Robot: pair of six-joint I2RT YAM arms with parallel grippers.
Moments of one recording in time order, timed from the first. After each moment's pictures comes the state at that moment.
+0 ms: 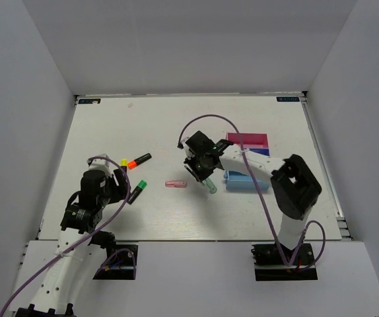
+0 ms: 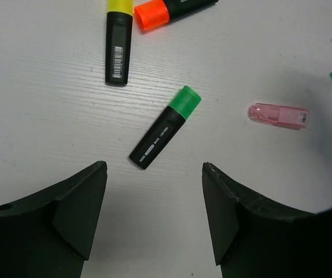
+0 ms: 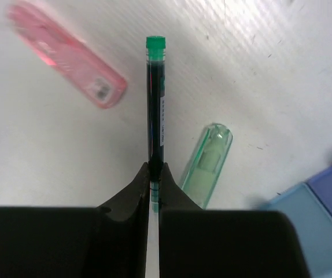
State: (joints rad) left arm -0.18 0.52 0.54 -0.67 -0.07 -0.37; right arm 0.85 1.86 1.31 -0.61 -0.03 0.09
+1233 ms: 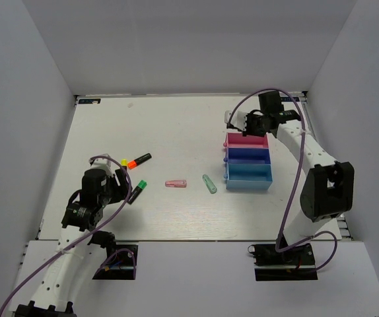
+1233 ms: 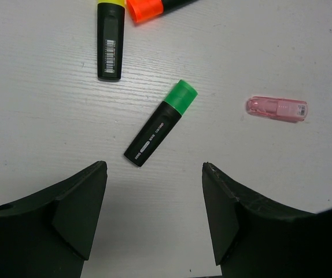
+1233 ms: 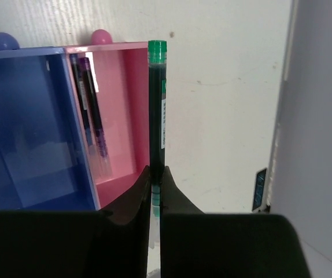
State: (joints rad) left arm -0.18 0.55 0.53 -0.67 -0.04 -0.36; right arm 0.25 1.64 1.40 -0.65 -0.28 -1.30
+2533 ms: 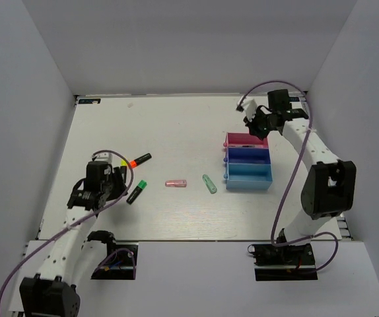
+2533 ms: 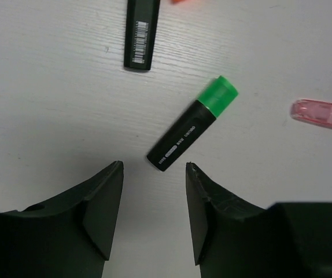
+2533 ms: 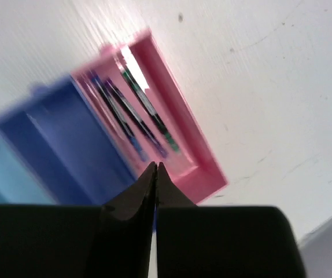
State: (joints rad) left arm -0.12 0.72 0.54 -0.63 -0.04 -0.34; right arm 0.17 1.70 1.41 -0.66 -0.37 -0.90
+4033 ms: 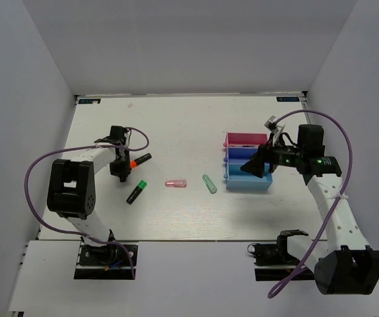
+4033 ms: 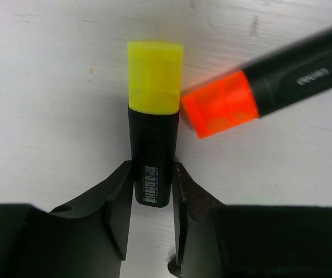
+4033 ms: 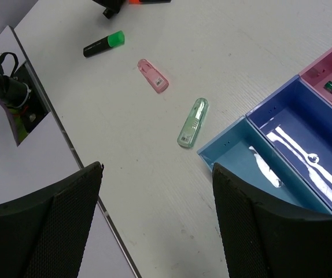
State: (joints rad) left arm -0.12 1.70 1.00 -0.55 -0.17 -0.17; right arm 0.05 1.03 0.95 -0.64 -0.97 -0.21
